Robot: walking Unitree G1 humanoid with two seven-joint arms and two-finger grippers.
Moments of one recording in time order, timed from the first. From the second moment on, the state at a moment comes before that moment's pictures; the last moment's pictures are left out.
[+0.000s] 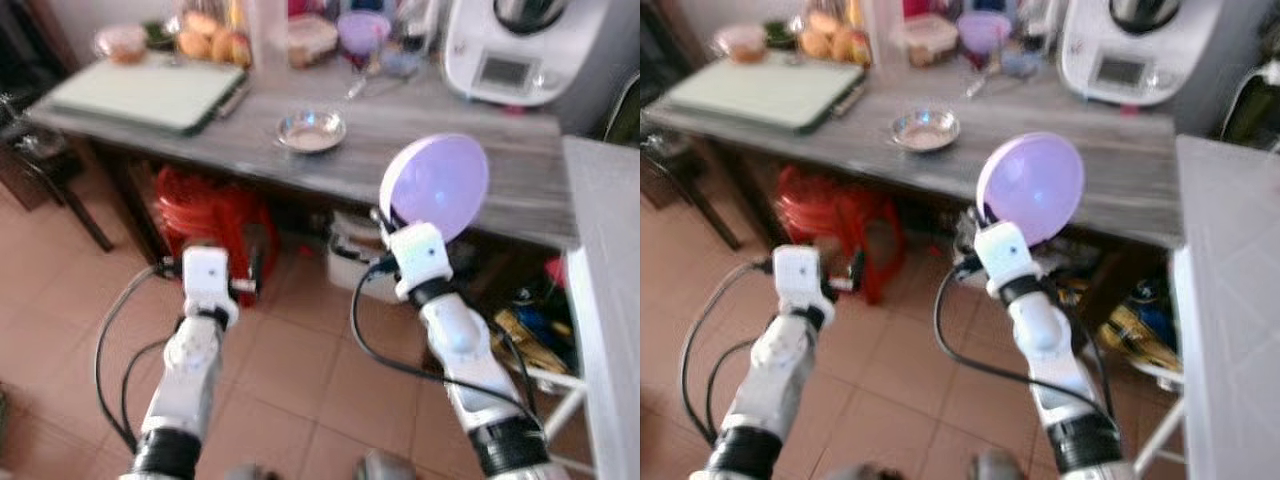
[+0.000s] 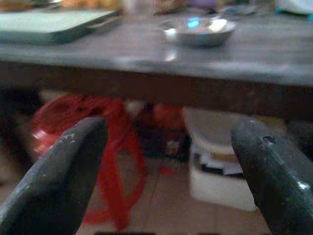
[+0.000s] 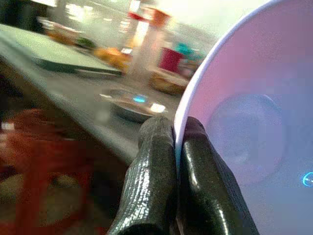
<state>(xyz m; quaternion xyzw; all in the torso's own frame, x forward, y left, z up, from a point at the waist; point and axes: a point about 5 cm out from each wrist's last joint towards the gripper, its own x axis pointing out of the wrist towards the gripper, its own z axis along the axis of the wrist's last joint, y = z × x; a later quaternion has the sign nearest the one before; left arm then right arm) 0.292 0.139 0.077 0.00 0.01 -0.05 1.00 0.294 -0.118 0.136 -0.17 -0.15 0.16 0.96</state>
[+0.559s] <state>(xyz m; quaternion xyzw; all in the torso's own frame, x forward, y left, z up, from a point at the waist) 0.299 0.123 0.087 0.02 -0.02 -0.08 1.00 0.300 -0.108 0.145 -0.17 -0.17 0.17 0.96</state>
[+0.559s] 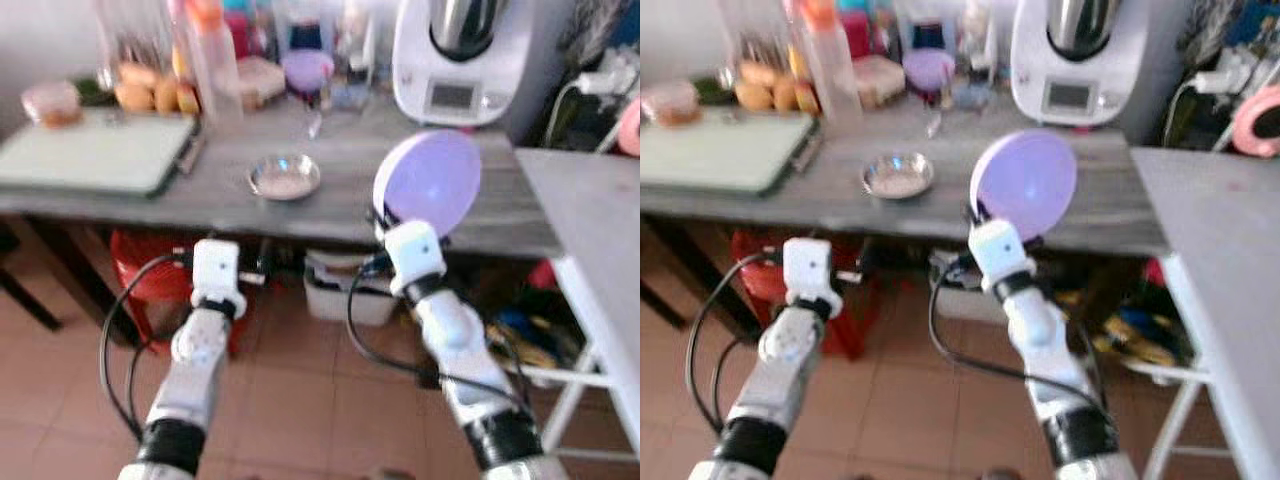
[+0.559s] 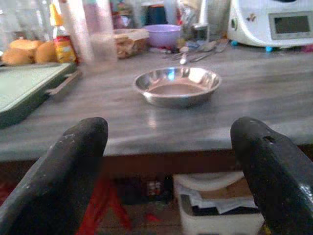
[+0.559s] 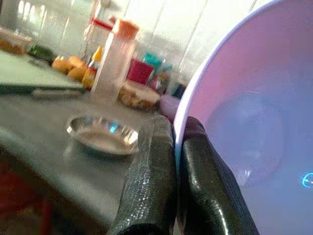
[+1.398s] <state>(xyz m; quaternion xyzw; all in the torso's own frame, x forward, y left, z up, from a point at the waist) 0.295 0.110 0.094 -0.02 -0.04 -0.09 1.00 0.296 -0.089 0.149 -0.20 -0.19 0.23 0.93</state>
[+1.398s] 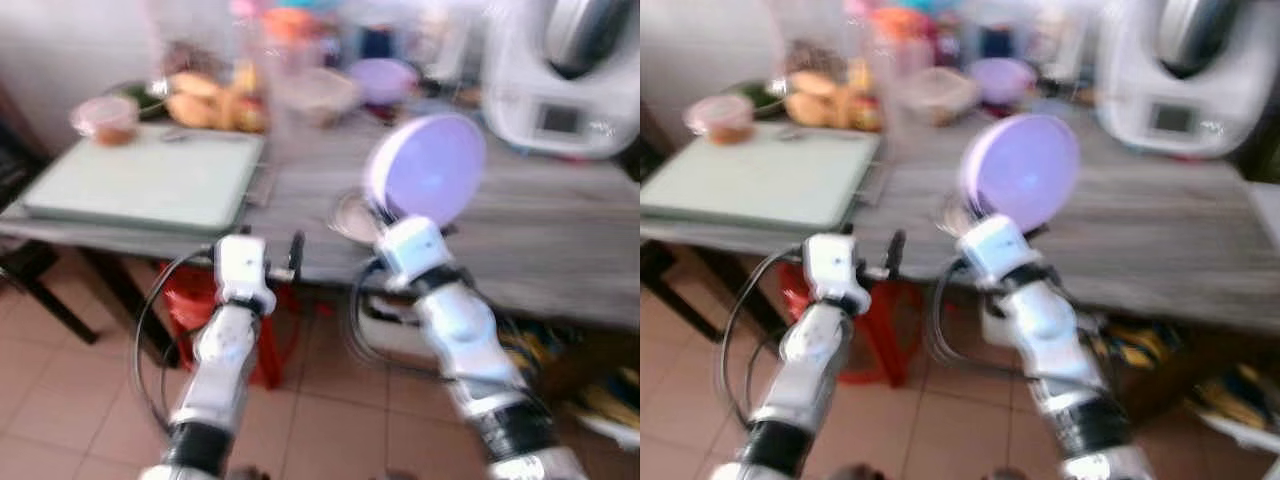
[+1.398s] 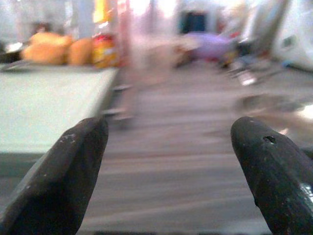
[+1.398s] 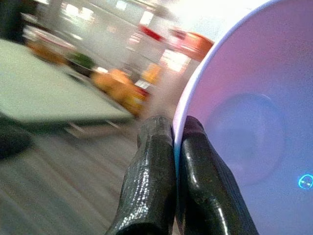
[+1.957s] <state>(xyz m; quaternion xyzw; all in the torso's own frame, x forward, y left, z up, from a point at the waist) 0.279 0.122 0.089 0.00 -0.03 -0.08 1.00 0.299 -0.093 0.150 -0.24 -0.18 0.21 0.93</state>
